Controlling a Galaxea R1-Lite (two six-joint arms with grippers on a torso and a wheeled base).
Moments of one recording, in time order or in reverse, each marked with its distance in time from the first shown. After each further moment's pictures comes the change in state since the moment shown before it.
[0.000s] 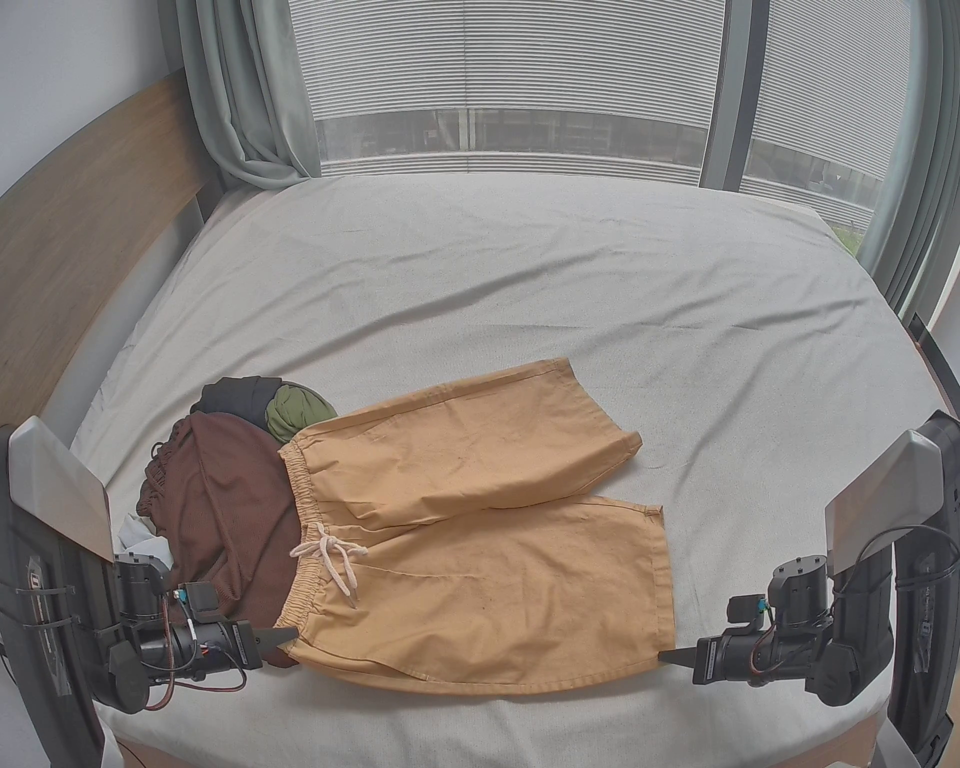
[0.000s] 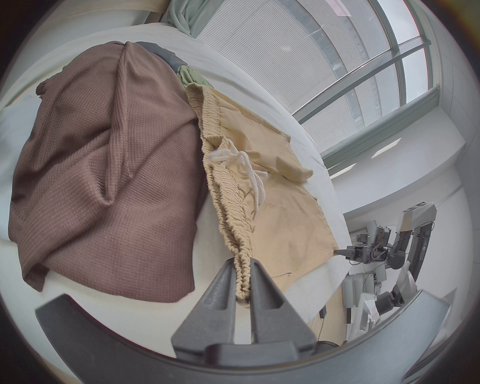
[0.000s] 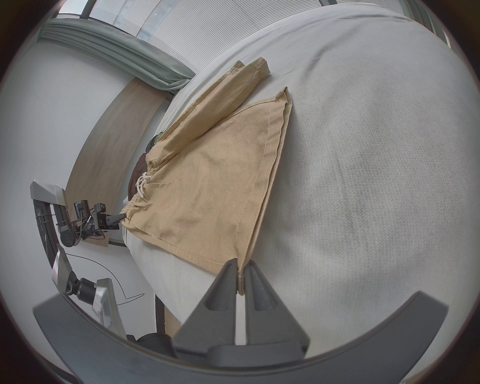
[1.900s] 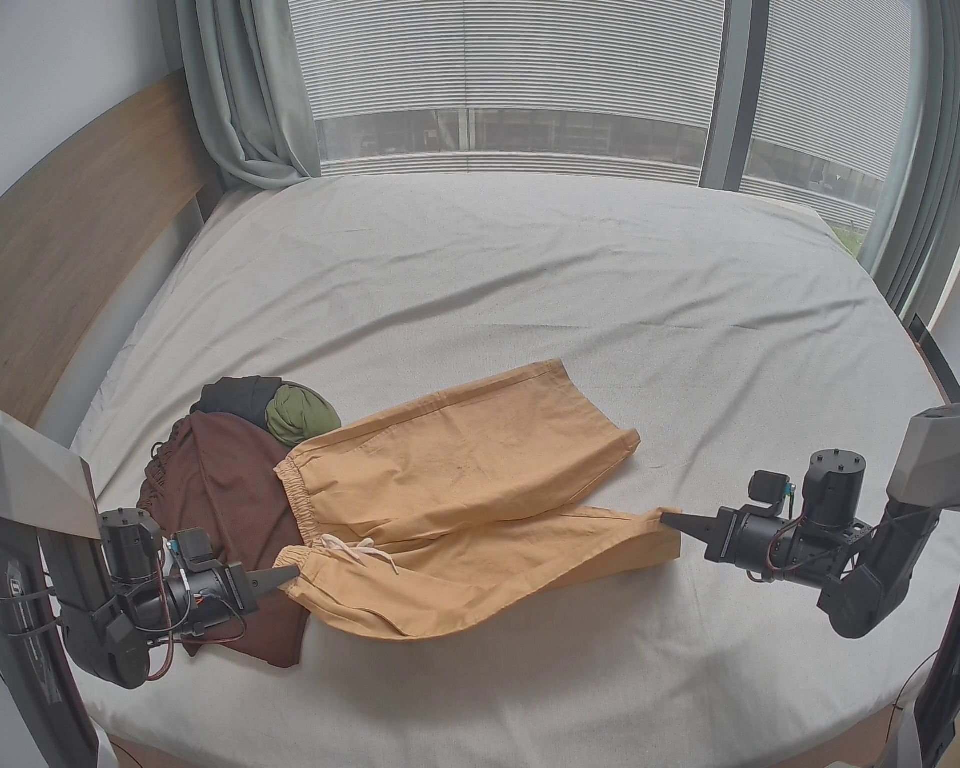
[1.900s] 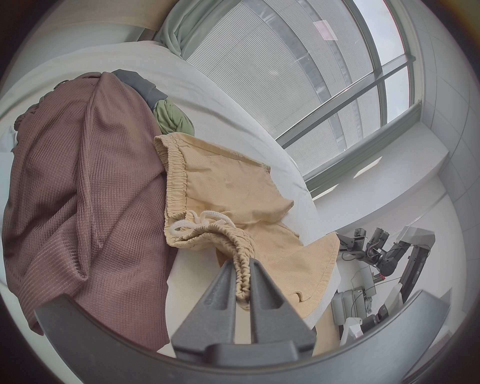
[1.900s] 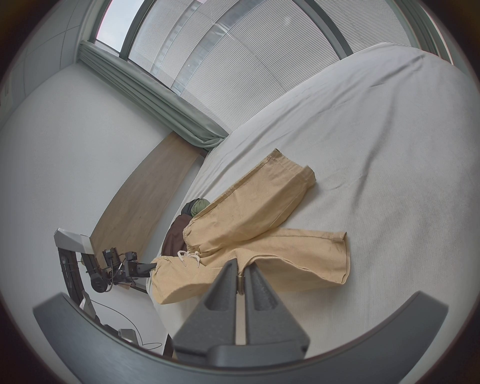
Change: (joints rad) left arm -0.019 -0.105 -0.138 -0.007 -0.030 -0.174; right arm -0.043 -0.304 -0.292 0.161 0.050 0.128
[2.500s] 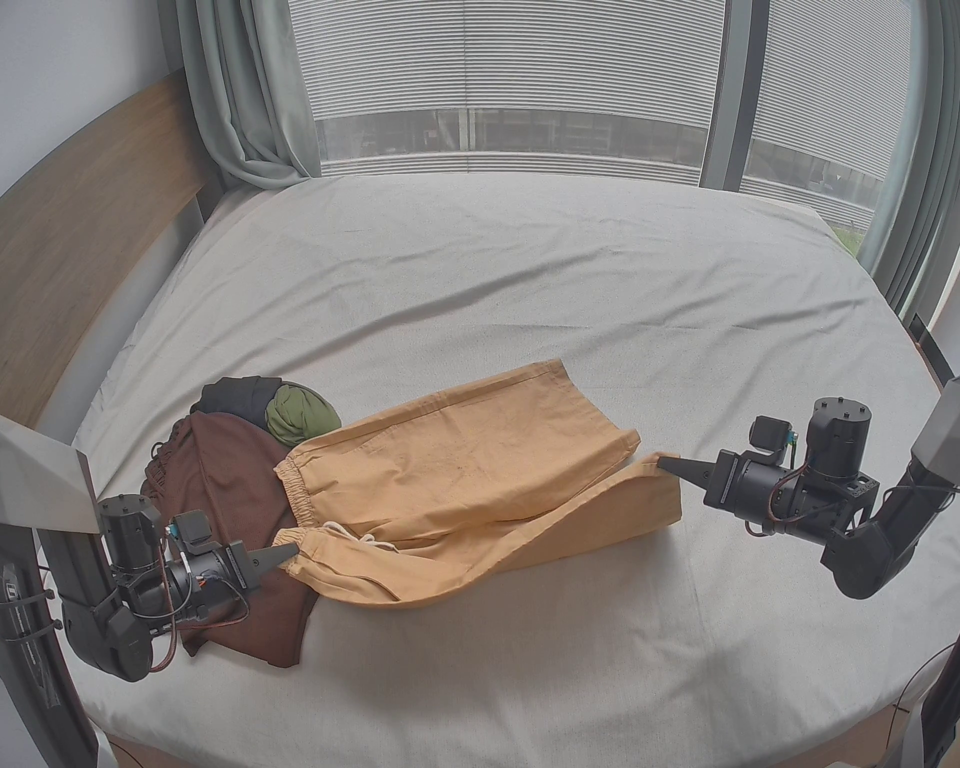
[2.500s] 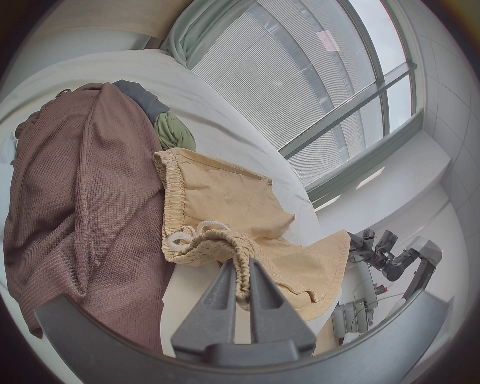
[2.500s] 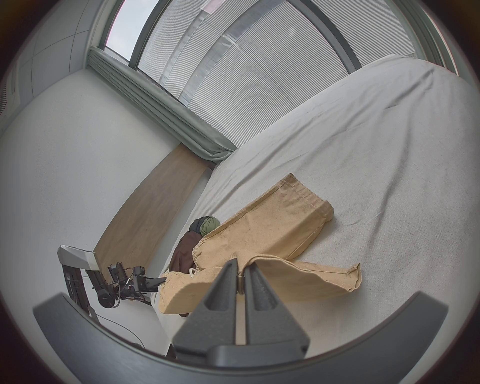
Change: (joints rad) left arm -0.025 -0.031 -0.045 0.000 0.073 -0.081; right arm 0.012 -0.098 -0.175 0.180 -0.014 0.026
